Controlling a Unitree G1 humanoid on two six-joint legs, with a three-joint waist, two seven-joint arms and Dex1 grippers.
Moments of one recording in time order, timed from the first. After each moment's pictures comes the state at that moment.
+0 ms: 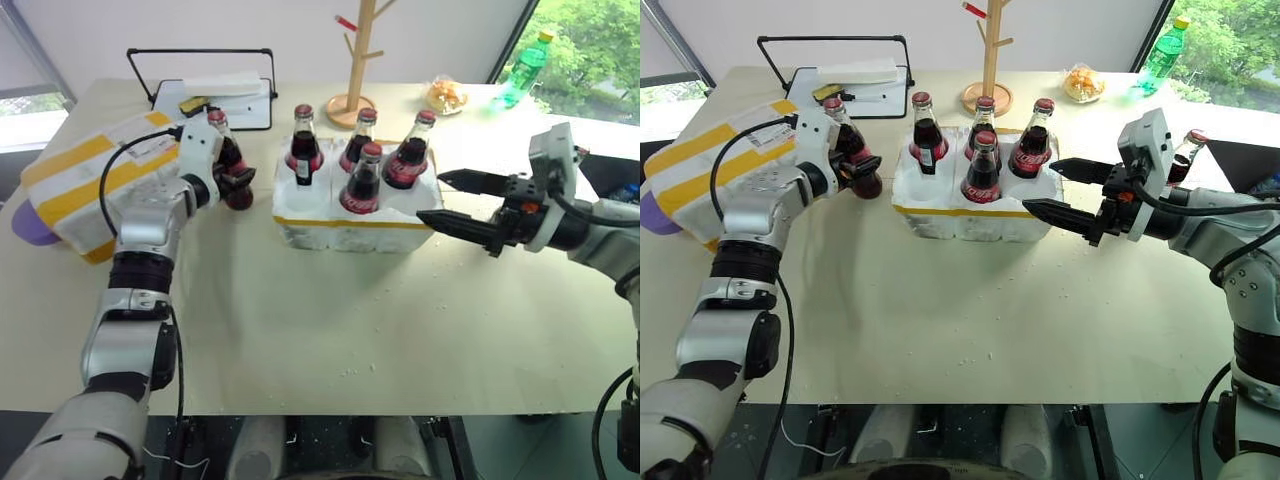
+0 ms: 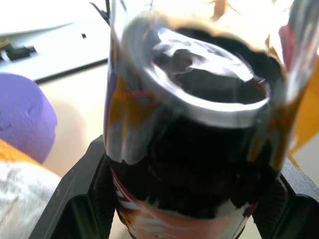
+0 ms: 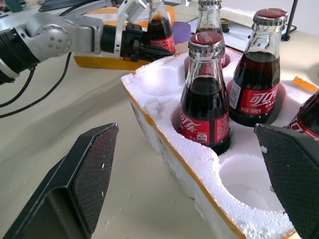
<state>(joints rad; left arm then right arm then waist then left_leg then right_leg) -0.89 0.48 0.07 0.54 -0.20 0.49 -0.58 -0.46 -0.89 -0.26 -0.31 0.85 0.82 0.85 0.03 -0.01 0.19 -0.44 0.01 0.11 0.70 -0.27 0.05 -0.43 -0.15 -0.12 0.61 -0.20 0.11</state>
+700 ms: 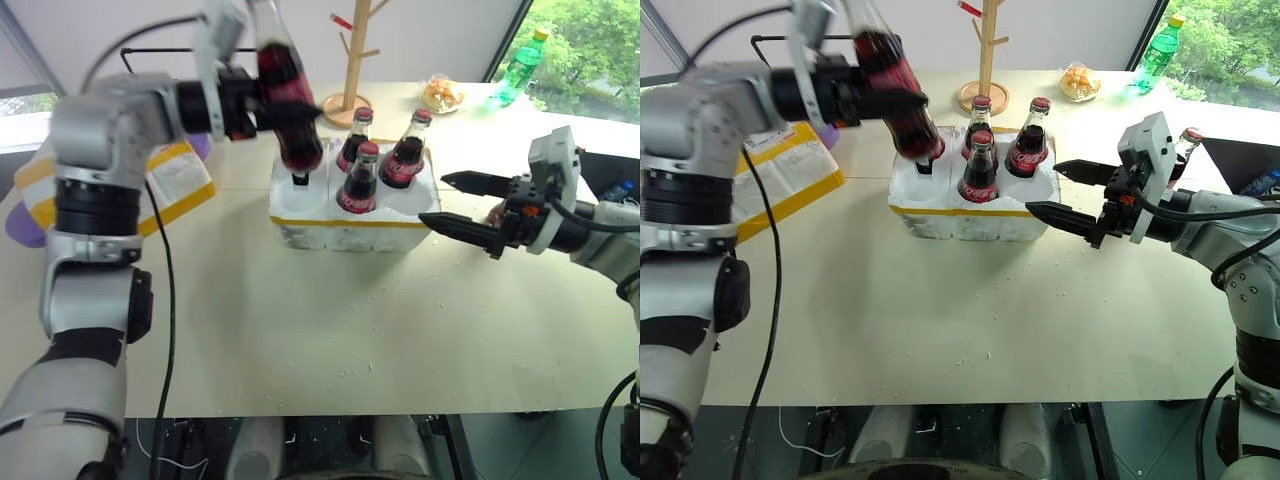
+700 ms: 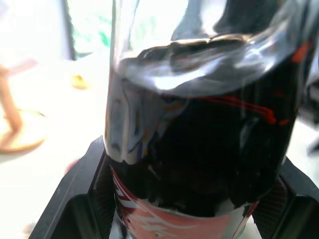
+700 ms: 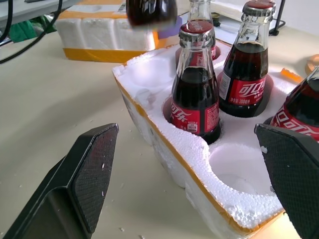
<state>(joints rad) -1.18 0.57 -0.08 0.33 -0.46 0.80 -1.09 -0.44 -0.90 -0.26 -0.33 0.82 0.81 0.84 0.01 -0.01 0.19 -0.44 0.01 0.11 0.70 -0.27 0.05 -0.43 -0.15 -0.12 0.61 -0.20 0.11</state>
